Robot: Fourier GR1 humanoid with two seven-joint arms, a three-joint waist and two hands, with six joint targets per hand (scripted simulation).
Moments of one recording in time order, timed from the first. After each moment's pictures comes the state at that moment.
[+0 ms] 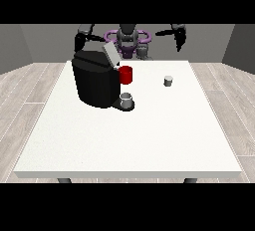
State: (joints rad) left arm 0.02 0.30 -0.01 -1.58 -0.10 -0.19 -0.15; right arm 0.00 -0.08 -0.05 -1.54 0.09 -0.08 -0.03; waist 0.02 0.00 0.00
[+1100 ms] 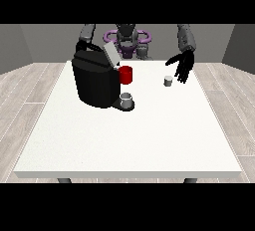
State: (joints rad) left arm -0.35 0.52 0.05 -1.10 -0.38 -0.25 -0.18; right arm -0.18 -0.02 0.03 -1.52 0.19 -0.15 0.03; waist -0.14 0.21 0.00
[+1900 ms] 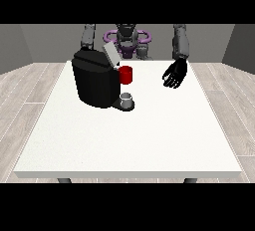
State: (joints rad) left arm -0.48 0.44 -0.05 -0.88 -0.67 -0.02 -0.26; right arm -0.24 -0.01 0.03 -1.37 0.17 -0.16 0.00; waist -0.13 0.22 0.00
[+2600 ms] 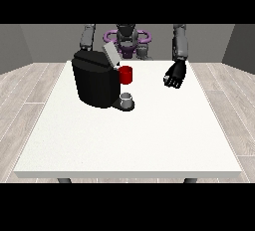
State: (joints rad) left arm -0.54 0.44 -0.11 -0.73 -0.86 -0.04 -0.26; right arm -0.26 -0.02 0.00 -1.26 0.13 -0.14 -0.06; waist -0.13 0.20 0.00
